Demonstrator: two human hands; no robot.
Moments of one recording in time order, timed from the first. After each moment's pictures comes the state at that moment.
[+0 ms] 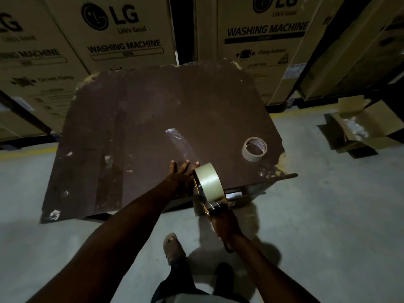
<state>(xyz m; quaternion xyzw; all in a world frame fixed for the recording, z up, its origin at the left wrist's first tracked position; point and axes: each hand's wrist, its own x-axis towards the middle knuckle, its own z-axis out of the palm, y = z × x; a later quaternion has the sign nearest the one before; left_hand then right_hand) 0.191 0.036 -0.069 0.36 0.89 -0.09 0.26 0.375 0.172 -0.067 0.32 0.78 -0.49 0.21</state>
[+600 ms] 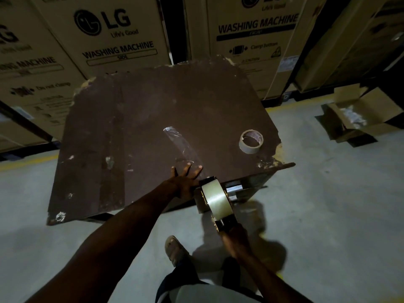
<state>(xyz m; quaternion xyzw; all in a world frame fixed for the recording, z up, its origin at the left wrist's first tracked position) 0.214 0.038 -0.066 0.40 0.84 -0.13 0.34 0.443 0.171 -0.097 0.39 0.78 -0.42 0.23</state>
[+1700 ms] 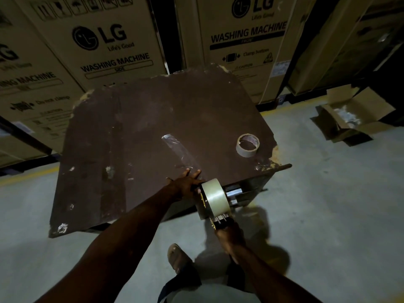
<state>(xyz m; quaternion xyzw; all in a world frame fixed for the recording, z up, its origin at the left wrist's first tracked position) 0.196 0.039 -0.076 0.36 0.86 0.03 0.37 0.419 0.155 -0.075 0.40 0.79 -0.42 0.23</state>
